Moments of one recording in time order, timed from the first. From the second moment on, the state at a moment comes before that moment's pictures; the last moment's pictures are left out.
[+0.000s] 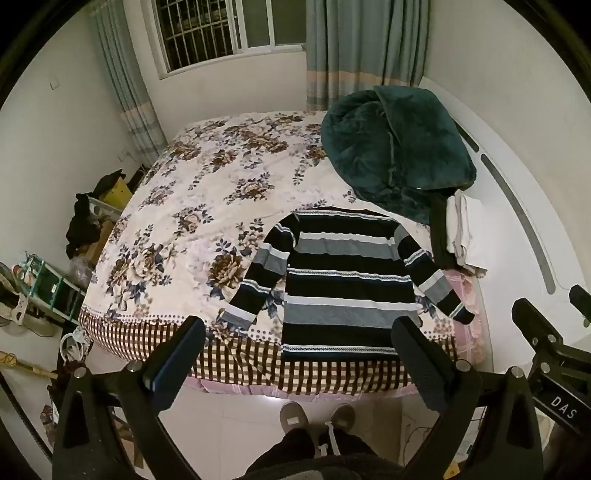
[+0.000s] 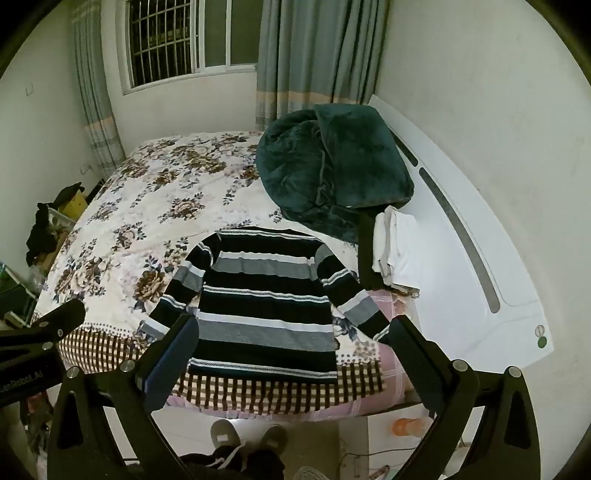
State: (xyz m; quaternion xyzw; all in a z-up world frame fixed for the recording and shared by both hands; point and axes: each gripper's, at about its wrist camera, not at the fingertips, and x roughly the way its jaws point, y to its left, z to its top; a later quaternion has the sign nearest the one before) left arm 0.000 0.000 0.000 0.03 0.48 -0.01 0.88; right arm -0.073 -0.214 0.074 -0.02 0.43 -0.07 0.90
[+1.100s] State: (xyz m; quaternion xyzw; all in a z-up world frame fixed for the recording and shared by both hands) left arm 0.009 0.007 0.003 0.02 0.48 -0.01 0.88; right arm -0.057 -0.204 0.079 -0.02 0.43 -0.07 0.90
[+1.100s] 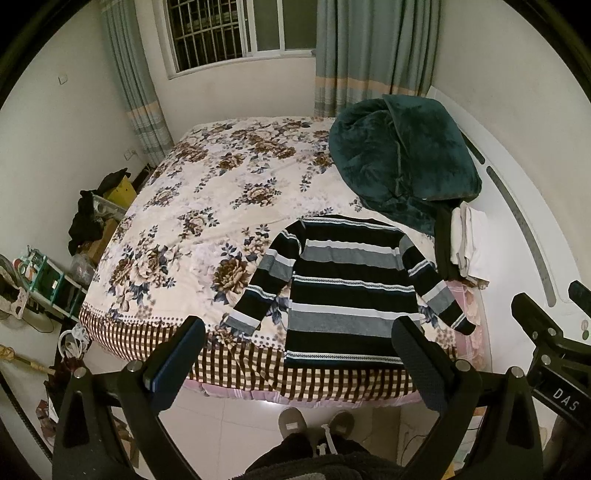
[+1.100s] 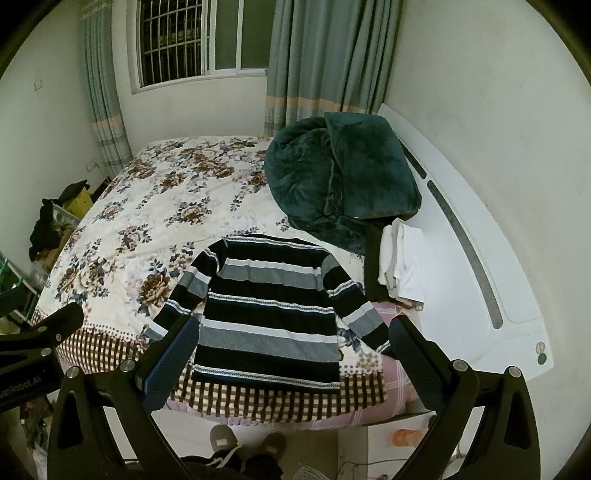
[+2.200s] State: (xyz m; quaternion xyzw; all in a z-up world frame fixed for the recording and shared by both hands) left arm 0.010 0.011 0.006 0.02 0.47 -0.01 0.88; right arm -0.049 -0.191 0.098 -0.03 0.42 -0.06 0.90
